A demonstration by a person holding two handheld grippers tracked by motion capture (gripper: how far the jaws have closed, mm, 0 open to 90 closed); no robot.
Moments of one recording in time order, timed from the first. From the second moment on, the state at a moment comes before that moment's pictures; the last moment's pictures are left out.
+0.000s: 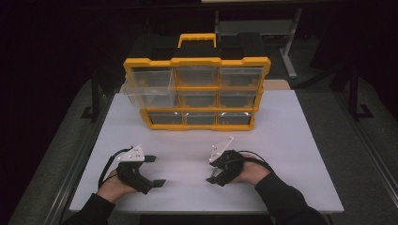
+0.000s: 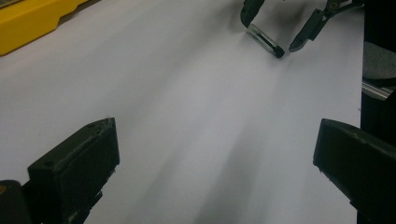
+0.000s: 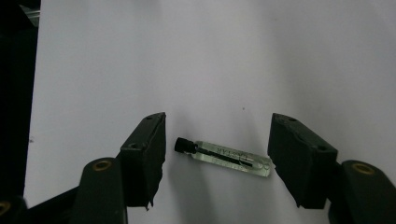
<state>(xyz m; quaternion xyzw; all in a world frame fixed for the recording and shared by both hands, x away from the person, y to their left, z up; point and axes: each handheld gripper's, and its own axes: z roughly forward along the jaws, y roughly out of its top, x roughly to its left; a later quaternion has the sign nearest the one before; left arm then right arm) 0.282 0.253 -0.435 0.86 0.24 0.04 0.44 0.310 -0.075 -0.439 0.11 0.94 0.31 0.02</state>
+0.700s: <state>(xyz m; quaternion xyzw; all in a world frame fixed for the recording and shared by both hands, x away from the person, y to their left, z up) 0.282 0.253 -0.435 0.86 0.24 0.04 0.44 0.310 -0.078 -0.441 0.11 0.95 0.30 0.03</state>
